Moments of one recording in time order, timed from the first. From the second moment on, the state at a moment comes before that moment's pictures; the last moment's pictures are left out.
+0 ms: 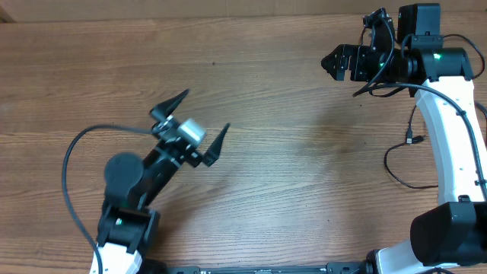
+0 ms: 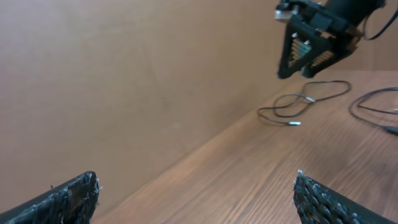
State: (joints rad) left arm -0.21 0.80 0.52 0.31 0.41 0.29; right arm -0.01 1.71 1.66 -0.93 -0.43 0.07
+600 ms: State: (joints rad) left arm 0.03 0.41 0.24 0.33 0.44 0.19; right arm 0.00 1.71 1.66 -0.93 -0.43 0.07
